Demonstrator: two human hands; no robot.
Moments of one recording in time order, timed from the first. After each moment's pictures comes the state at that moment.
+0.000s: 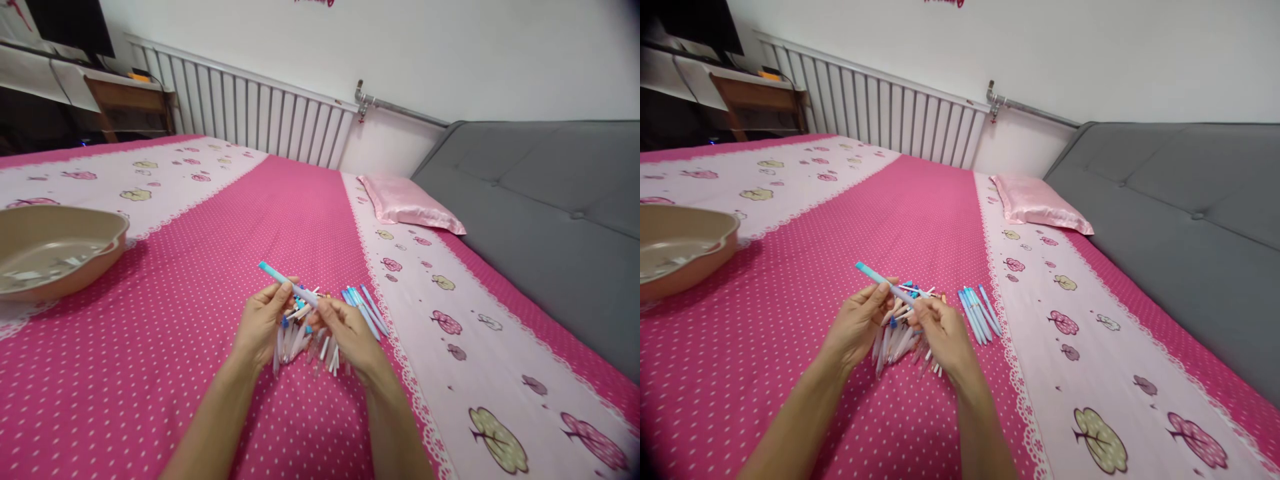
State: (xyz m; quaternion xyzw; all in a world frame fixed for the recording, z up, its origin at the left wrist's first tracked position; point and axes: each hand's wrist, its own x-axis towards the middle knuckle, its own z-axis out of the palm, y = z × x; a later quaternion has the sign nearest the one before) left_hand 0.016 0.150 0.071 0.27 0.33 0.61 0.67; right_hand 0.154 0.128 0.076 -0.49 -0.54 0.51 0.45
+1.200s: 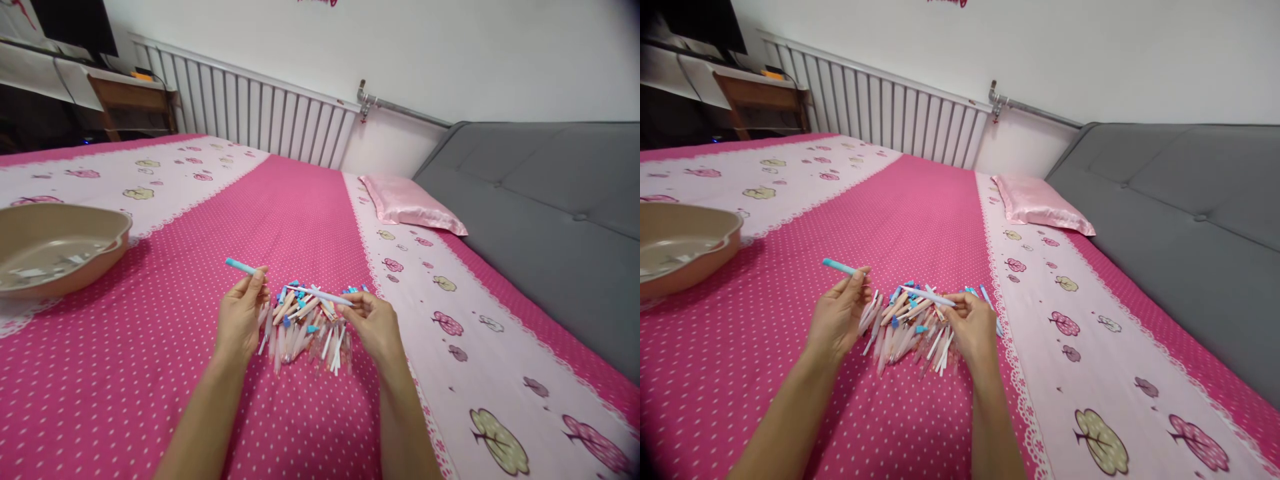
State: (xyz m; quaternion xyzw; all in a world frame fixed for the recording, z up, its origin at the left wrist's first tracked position) left_hand -0.006 0.164 0.066 0.23 0.39 0.71 0.53; right_hand 0.183 0.135 0.075 -0.61 -0.52 0.34 0.50
